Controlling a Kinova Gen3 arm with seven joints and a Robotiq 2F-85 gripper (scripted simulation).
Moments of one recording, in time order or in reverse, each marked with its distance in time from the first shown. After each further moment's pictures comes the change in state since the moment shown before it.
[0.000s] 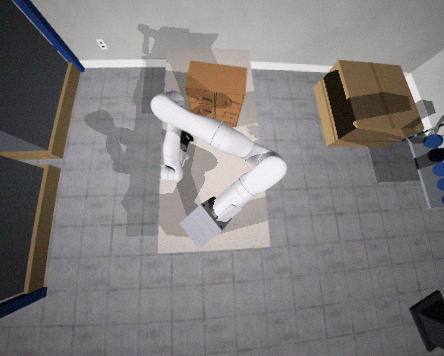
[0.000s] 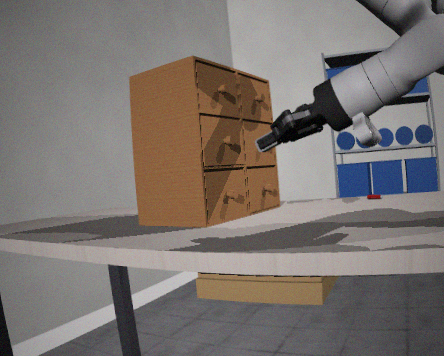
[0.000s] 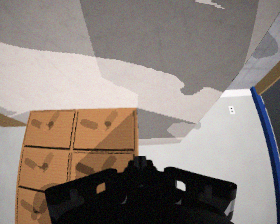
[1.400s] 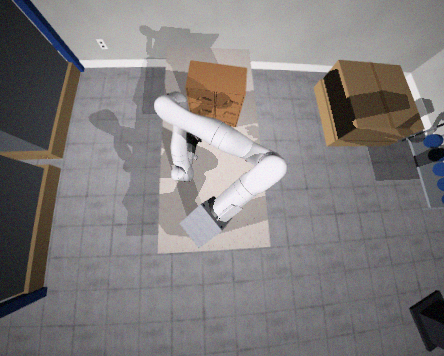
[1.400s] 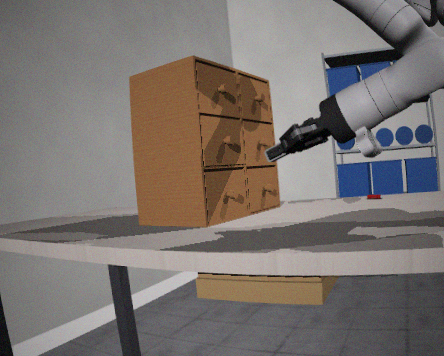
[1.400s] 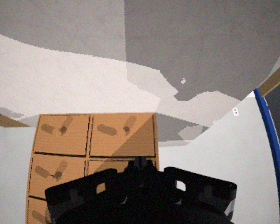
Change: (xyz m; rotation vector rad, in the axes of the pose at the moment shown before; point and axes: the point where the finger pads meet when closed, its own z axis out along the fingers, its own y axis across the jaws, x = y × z) arm 0.012 -0.045 0.013 0.002 0.003 -0.005
